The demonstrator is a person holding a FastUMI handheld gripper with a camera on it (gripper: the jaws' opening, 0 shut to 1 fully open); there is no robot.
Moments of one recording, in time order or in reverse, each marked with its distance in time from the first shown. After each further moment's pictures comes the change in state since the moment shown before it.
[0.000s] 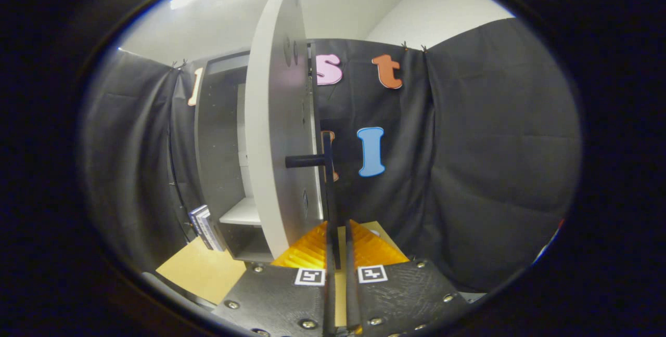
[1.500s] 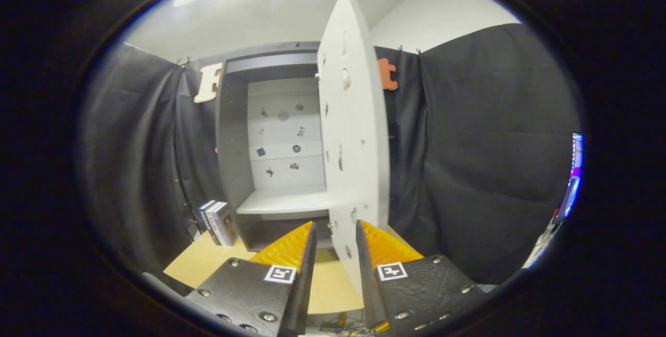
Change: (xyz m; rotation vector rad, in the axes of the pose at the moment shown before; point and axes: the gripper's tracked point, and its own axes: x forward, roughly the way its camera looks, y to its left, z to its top) arm -0.083 0.070 -0.032 -0.001 0.021 -0.053
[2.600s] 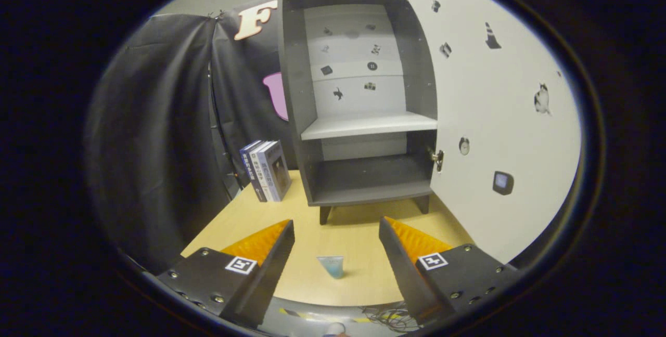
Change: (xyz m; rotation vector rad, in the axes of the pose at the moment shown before) arm 0.105 0.201 -0.216 -0.012 0.310 0.228
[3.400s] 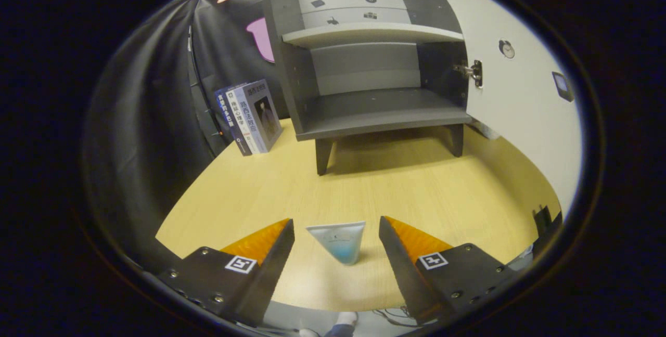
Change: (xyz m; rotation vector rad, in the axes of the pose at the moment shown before) arm 0.113 0.010 -0.152 0.029 0.220 -0.006
